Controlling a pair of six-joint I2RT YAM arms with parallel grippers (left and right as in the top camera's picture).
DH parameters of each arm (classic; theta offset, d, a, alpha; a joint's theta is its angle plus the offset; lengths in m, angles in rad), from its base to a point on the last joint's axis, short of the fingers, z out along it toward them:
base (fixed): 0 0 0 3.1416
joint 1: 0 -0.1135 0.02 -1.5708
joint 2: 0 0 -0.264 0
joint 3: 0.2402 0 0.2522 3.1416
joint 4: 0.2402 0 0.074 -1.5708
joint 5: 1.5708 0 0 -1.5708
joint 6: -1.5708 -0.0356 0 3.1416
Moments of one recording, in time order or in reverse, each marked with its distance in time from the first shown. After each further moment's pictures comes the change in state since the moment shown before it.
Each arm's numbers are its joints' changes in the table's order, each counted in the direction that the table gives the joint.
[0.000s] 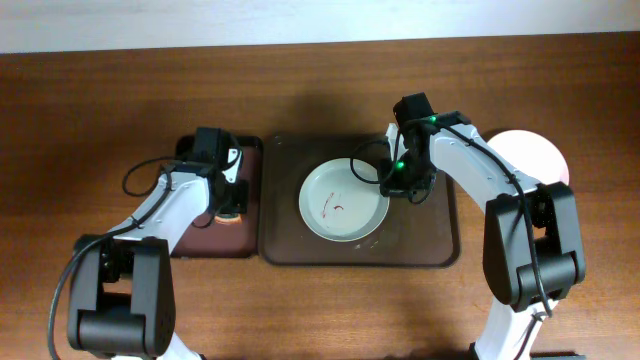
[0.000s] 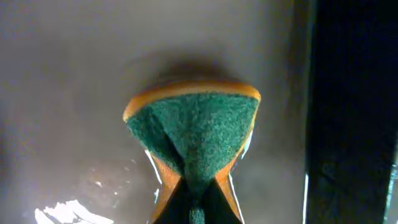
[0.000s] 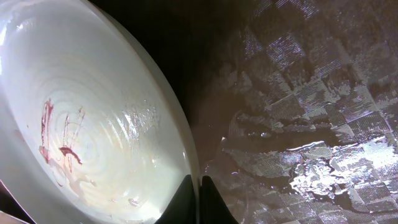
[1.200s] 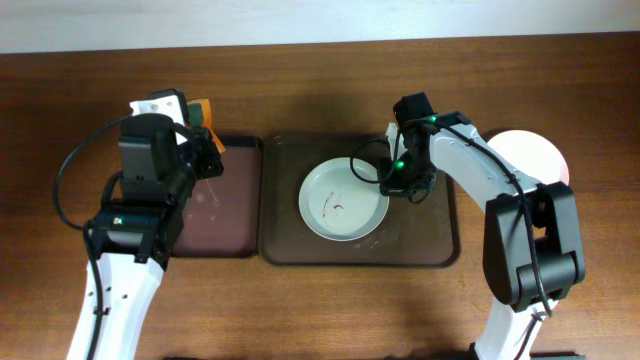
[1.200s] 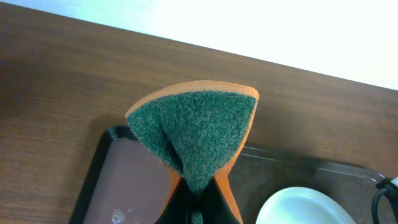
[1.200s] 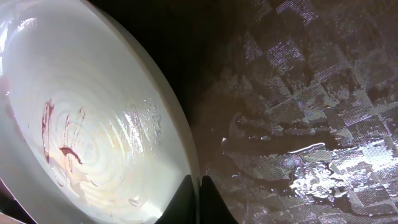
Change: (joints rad) left arm -0.013 0.590 0.041 -0.108 -0.020 0.278; right arm 0.000 0.000 0.000 -0.008 0.000 0.000
